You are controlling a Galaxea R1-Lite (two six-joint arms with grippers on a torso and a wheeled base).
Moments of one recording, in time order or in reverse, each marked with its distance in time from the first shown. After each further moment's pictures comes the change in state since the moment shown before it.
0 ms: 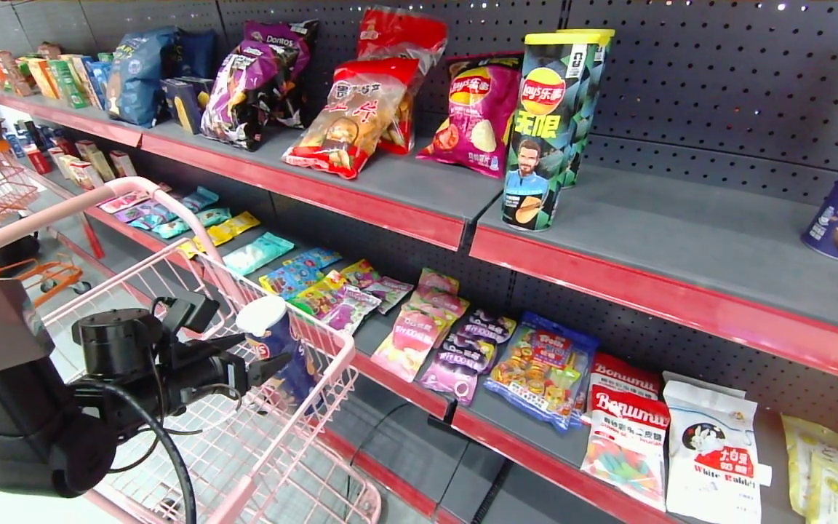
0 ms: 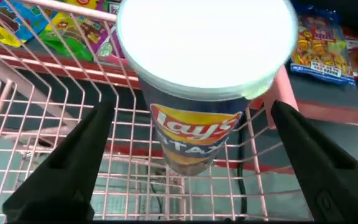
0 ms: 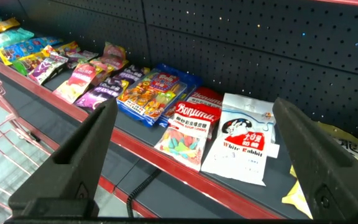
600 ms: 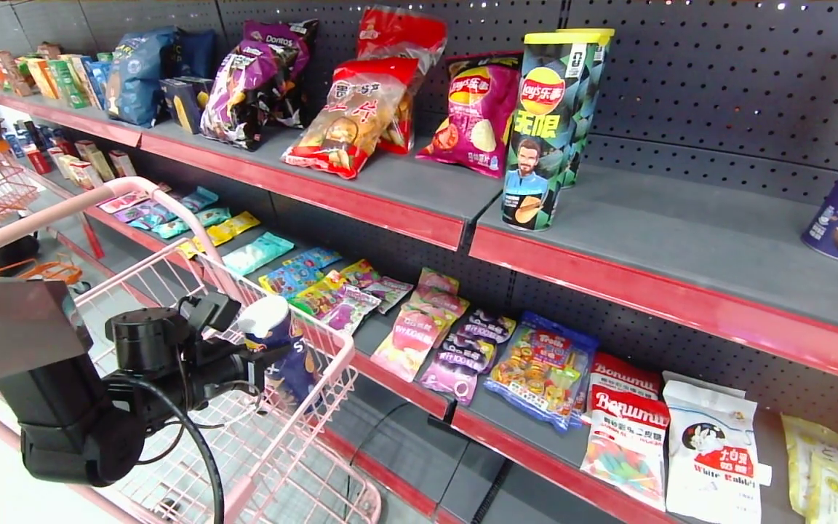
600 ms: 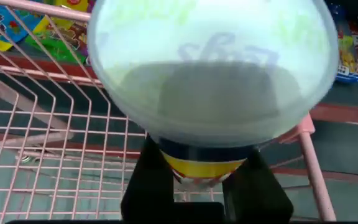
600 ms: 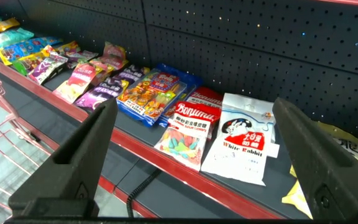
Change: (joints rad) left arm -0.042 0.062 -0.053 -0.019 0.033 0.000; right arm 0.000 0.000 0.000 0.000 0.000 0.000
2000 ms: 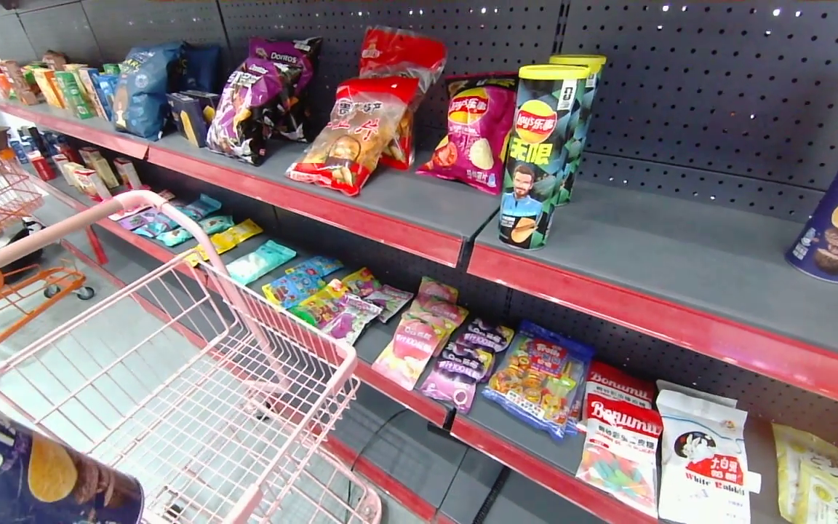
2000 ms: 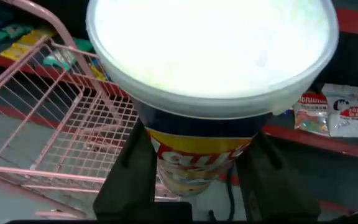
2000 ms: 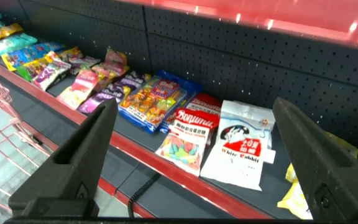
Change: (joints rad) left arm 0.094 -1.717 -0.088 1.564 0.113 -0.051; right arm 0.000 0.000 0.000 0.000 0.000 0.000
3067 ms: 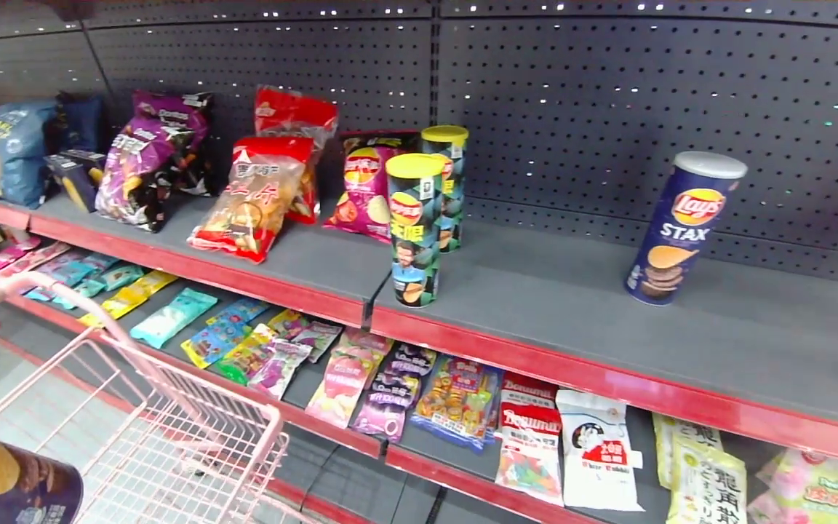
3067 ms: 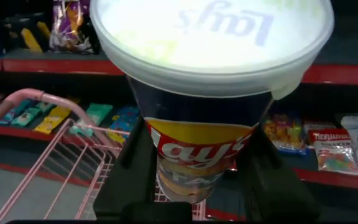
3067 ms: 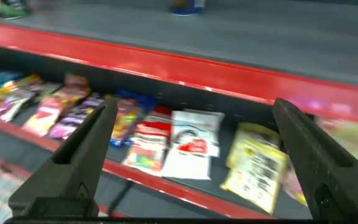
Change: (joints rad) left arm 0.011 -0.138 0.129 -0.130 0.181 0.119; right arm 0.000 0.000 0.000 0.000 0.000 0.001
